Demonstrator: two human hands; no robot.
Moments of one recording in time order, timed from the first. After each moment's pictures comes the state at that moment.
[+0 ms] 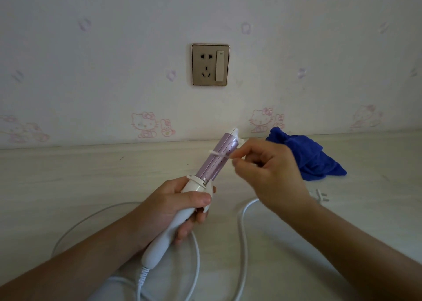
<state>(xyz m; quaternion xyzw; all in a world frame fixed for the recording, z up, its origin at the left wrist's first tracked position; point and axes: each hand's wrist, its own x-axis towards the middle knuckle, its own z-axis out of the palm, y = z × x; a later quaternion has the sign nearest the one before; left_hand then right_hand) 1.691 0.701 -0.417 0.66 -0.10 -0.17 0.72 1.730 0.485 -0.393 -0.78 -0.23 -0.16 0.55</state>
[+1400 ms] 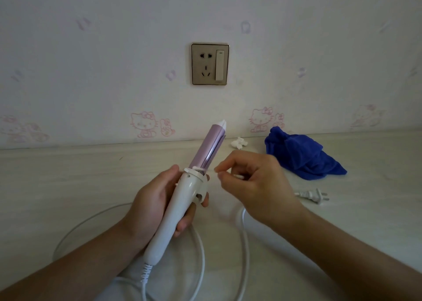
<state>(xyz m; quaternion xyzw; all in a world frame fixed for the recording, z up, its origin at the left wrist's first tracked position) 1.692 0.703 -0.421 0.55 -0.11 -0.16 0.81 1.717 0.497 -0.398 -0.81 -0.26 -0.12 0.51</state>
